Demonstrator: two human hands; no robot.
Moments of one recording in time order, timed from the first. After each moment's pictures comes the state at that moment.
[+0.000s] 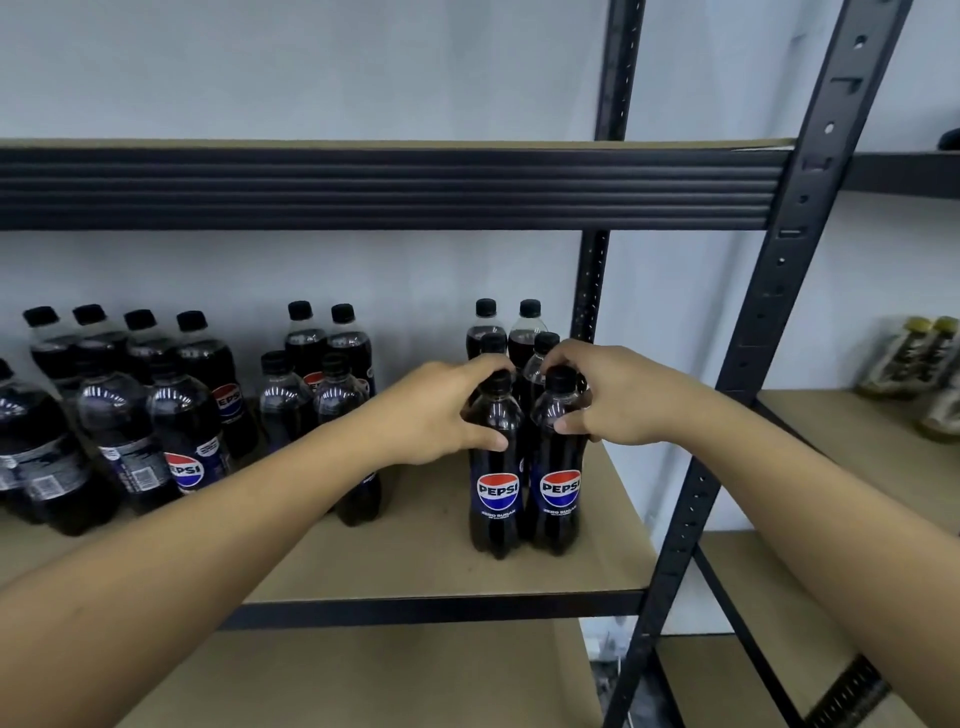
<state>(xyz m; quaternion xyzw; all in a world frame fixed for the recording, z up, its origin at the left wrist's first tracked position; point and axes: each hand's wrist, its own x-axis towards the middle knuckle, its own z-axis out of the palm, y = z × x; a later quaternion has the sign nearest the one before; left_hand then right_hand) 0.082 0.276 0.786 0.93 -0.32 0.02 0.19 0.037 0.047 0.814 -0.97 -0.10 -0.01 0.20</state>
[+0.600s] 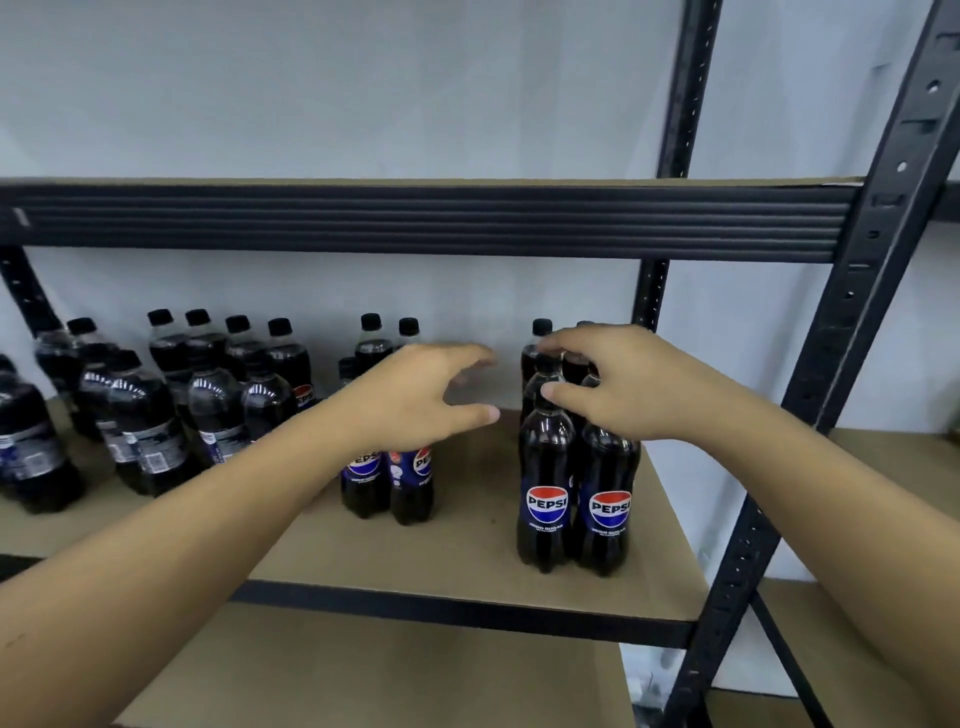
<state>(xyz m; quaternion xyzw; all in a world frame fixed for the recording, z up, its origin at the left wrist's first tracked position) 0.051 0.338 0.823 0.93 -0.30 0.13 0.15 0.024 0.093 0.849 -0.96 -0.22 -0.13 0.13</state>
